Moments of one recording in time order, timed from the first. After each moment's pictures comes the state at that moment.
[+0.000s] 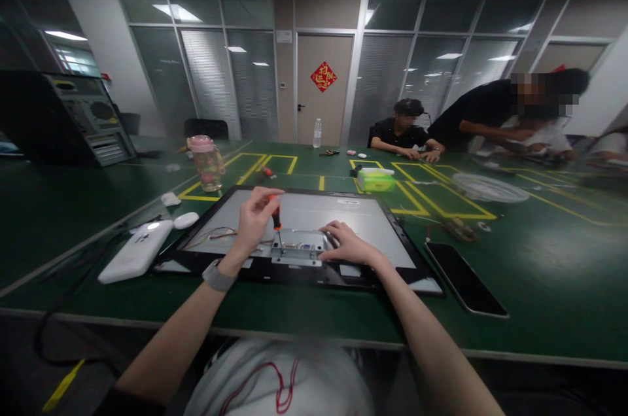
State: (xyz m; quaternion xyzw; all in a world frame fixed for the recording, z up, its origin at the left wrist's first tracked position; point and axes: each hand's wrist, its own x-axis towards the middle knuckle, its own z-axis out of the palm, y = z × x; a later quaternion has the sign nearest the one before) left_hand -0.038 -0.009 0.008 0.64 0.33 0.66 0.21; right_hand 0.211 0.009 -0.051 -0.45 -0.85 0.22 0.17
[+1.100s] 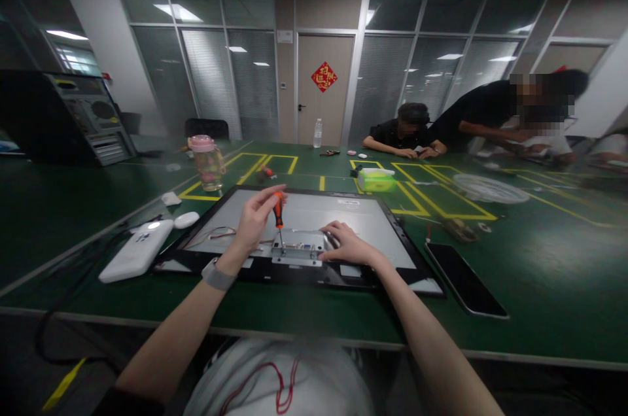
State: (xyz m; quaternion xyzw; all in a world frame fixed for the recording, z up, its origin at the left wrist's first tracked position) left_hand -0.038 0.000 0.001 0.60 0.27 0.65 0.37; right_hand 0.212 0.011 -0.053 -0.45 -0.85 0.22 0.18
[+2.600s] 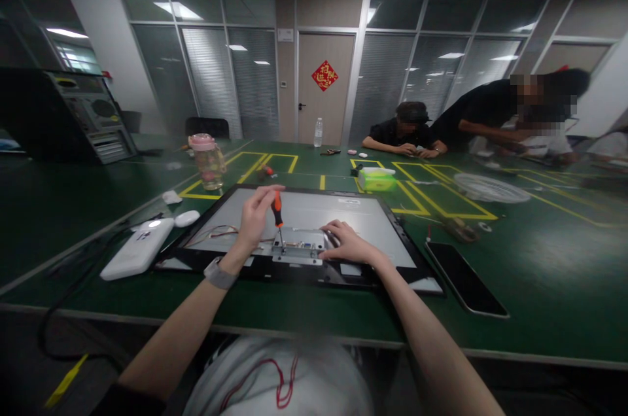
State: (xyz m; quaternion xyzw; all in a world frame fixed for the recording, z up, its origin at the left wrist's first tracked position) left_hand -0.037 0.000 0.002 0.61 0.33 0.67 0.26; right_hand 0.211 0.008 -0.050 -0.45 -0.85 0.22 0.17
